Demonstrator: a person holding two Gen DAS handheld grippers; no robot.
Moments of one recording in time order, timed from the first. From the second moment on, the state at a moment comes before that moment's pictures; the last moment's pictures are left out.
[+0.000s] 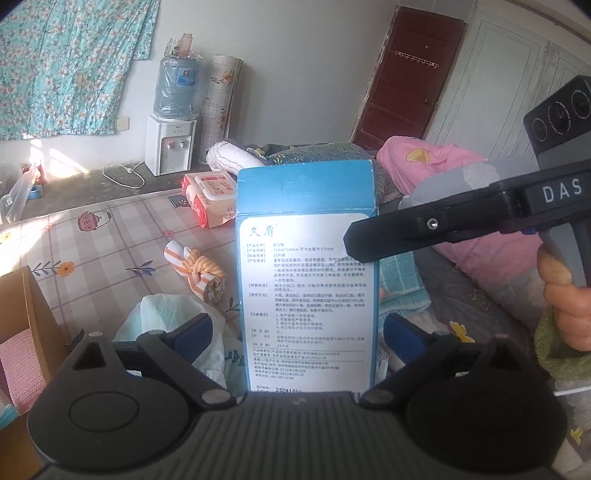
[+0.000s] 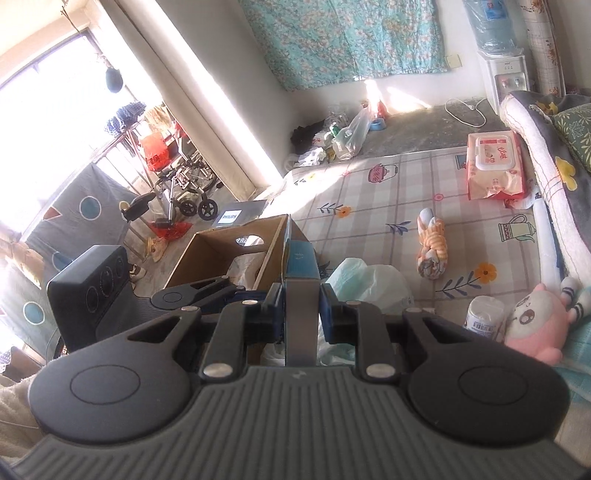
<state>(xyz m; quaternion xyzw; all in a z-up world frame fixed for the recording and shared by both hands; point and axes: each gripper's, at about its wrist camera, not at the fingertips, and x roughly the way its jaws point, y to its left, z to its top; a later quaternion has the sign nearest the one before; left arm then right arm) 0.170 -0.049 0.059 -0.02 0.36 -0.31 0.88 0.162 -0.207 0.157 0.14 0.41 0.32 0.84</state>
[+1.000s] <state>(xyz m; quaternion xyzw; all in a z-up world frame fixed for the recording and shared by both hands) 0.104 0.143 0.110 -0.10 0.35 -0.06 0.93 0.197 0.034 0.168 0.20 0.48 0.47 0.72</state>
